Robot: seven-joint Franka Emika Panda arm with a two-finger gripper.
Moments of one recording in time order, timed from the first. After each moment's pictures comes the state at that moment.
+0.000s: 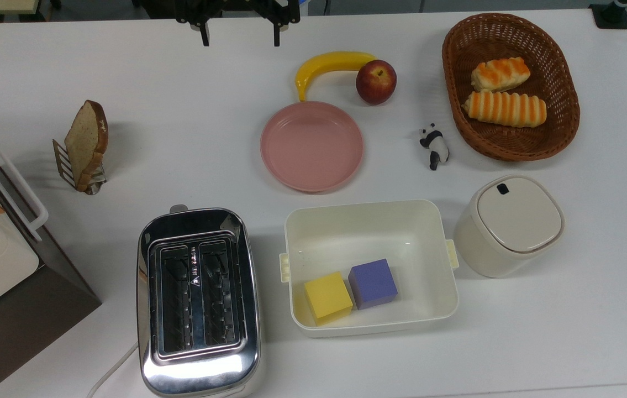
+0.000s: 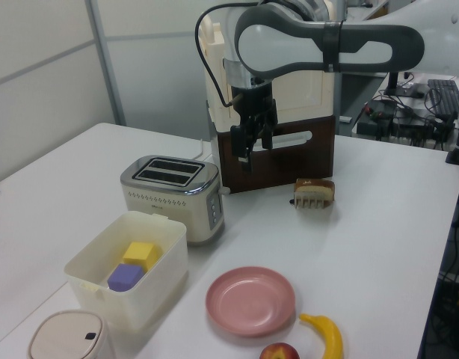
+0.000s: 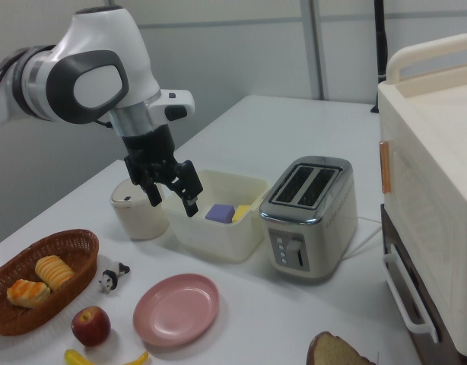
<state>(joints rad) 0.00 0.12 0.02 -1.45 -0.05 1.57 -0.03</state>
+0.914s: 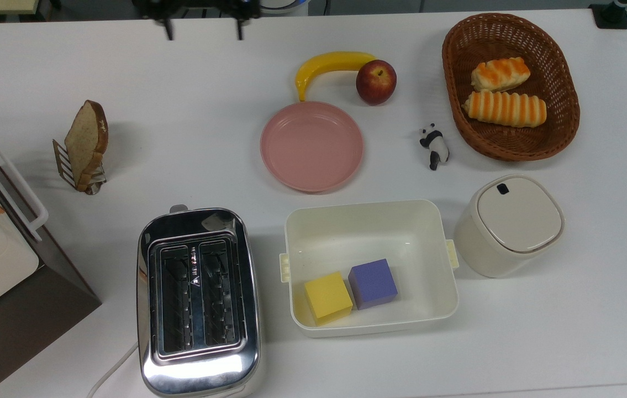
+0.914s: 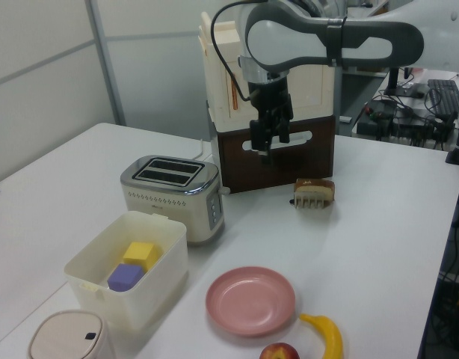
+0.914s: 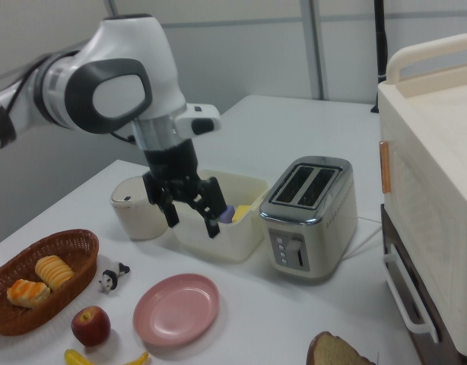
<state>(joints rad) -0.08 0.12 0.01 -1.46 -0.08 1.52 -0.16</state>
